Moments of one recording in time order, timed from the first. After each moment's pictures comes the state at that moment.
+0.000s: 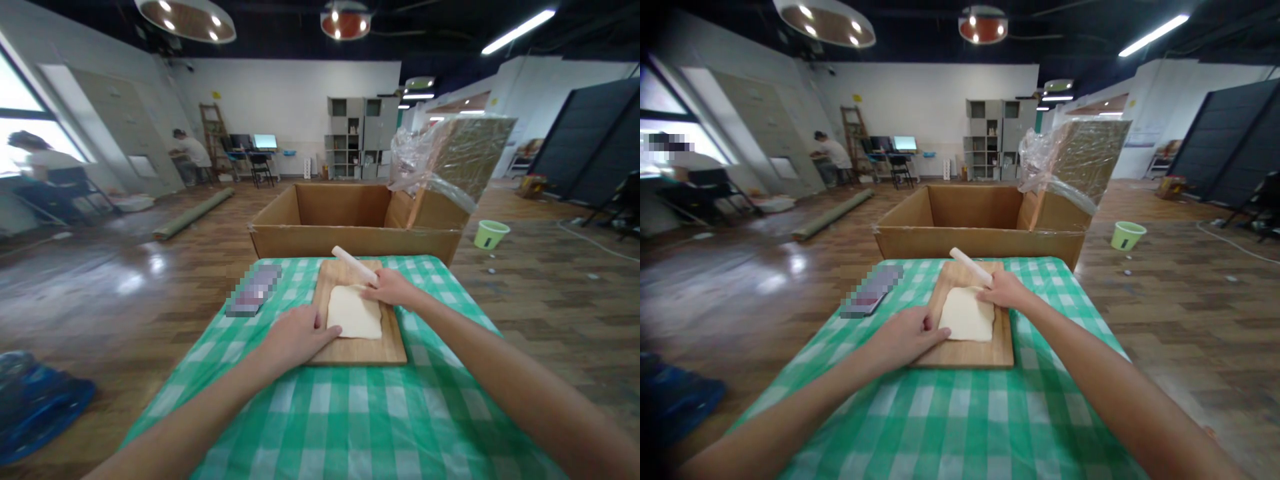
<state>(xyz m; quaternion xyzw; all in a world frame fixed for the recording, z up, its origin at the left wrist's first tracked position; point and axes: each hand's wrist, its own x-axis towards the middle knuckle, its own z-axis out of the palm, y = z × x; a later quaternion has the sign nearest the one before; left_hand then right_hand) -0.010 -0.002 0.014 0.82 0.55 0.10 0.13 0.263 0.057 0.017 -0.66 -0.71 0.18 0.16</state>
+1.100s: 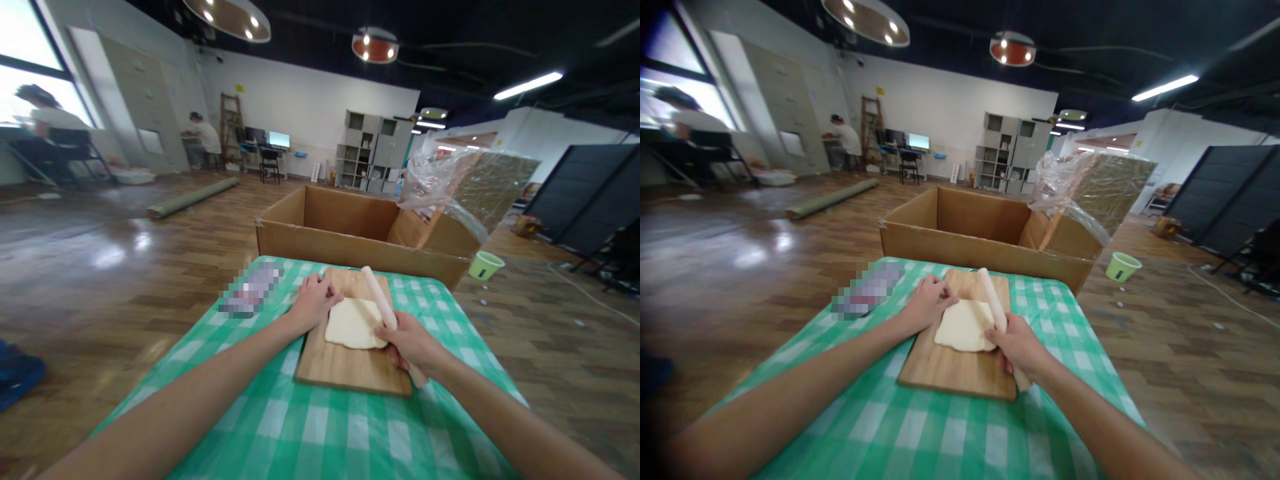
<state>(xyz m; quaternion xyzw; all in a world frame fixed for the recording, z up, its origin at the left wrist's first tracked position) 0.012 0.097 -0.028 0.79 0.52 0.31 0.11 0.243 -0.014 0.002 -0.65 -0.53 0.47 0.27</state>
